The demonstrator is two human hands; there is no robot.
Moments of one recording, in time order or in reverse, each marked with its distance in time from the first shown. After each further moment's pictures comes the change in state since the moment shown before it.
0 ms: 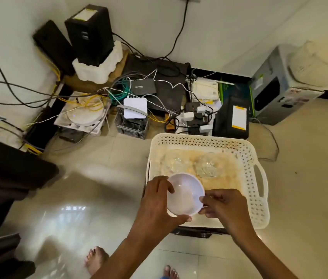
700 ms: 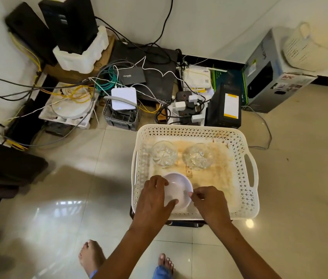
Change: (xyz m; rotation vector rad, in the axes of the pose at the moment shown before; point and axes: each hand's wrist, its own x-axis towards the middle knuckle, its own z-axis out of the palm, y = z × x) left_hand 0.008 -0.012 0.054 0.117 -0.122 -0.122; right_hand 0.037 0.057 0.012 -0.495 0.016 0.076
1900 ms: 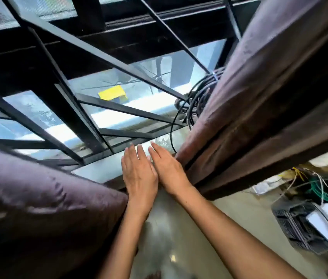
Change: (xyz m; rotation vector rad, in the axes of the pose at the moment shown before) left_hand -0.190 -0.480 -0.397 0.230 0.978 -1.105; right_hand -0.197 -0.544 0.521 -0.503 -0.421 -1.737
